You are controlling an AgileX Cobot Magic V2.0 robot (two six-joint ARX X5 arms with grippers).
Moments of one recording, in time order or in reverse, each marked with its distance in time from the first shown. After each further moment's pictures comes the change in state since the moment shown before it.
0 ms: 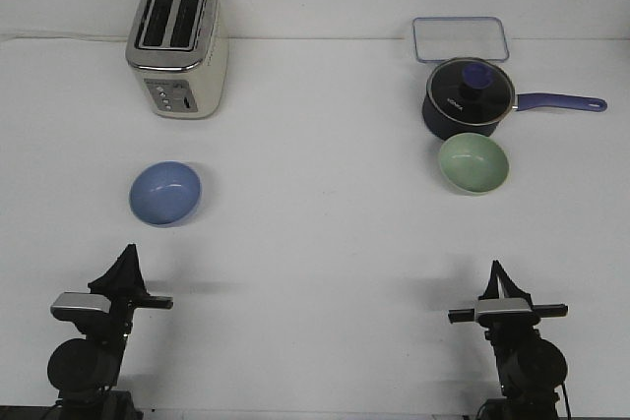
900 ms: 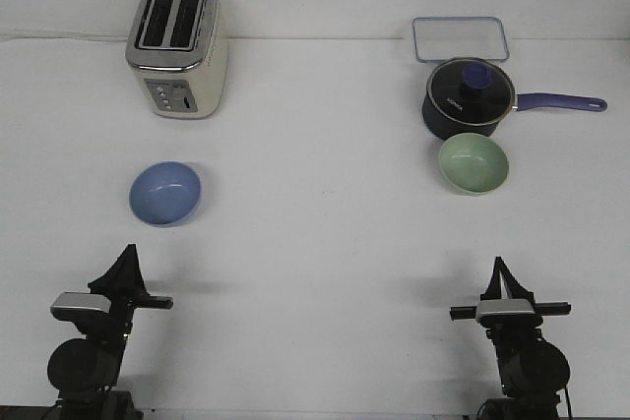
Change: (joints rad) left arm 0.000 0.000 0.000 0.000 0.000 0.000; right arm 0.000 0.000 0.000 0.071 0.000 -0.010
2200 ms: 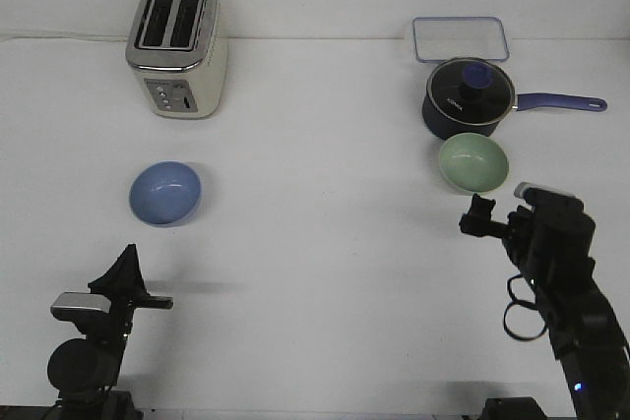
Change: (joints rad) left arm 0.000 0.000 0.000 0.000 0.000 0.000; right arm -0.029 0.941 0.896 -0.467 -0.082 0.574
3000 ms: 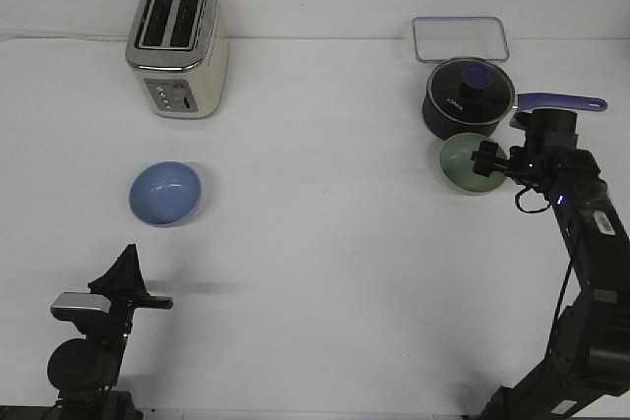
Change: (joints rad) left arm 0.000 0.000 0.000 0.000 0.000 0.000; right arm -0.175 0.803 0.486 -0.142 -0.045 -0.155
